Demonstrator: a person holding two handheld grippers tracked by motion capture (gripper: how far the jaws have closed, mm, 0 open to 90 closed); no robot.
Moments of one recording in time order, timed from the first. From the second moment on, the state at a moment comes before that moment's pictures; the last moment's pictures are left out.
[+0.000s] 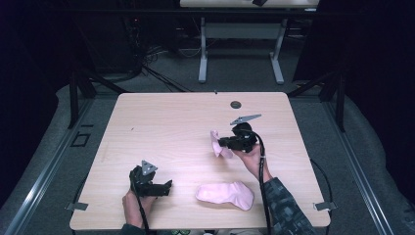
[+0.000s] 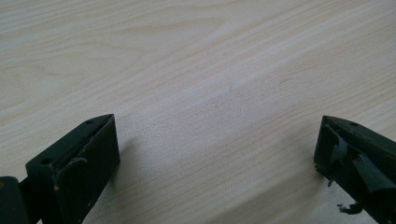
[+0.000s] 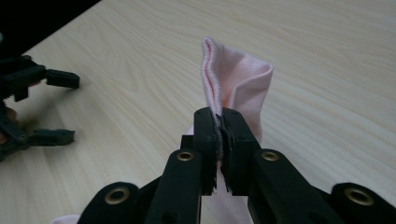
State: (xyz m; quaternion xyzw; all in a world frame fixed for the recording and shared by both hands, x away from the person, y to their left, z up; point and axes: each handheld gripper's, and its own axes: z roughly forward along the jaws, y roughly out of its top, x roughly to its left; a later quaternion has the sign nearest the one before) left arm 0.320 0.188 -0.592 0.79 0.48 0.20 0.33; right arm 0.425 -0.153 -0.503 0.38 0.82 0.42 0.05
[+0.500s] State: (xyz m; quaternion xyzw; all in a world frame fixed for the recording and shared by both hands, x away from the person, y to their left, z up) left arm 0.321 0.188 -0.592 0.79 0.48 0.20 0.33; right arm 0.417 -0.168 -0.534 0.44 0.82 0.37 0.03
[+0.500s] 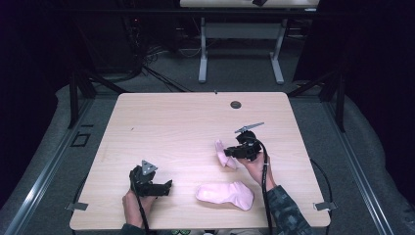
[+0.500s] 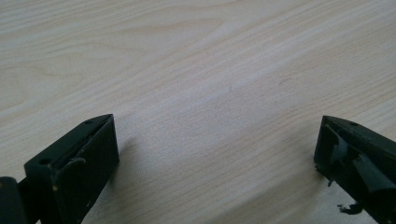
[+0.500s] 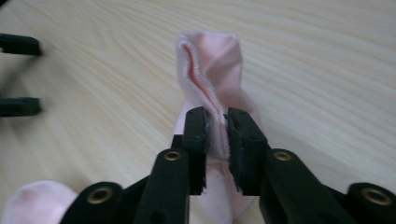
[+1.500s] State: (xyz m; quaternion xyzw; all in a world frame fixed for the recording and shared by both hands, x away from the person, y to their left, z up) left arm 0.320 0.188 -0.592 0.79 0.48 0.20 0.33; right arm 0.406 -0.099 -0.551 0.30 0.91 0.28 0.09
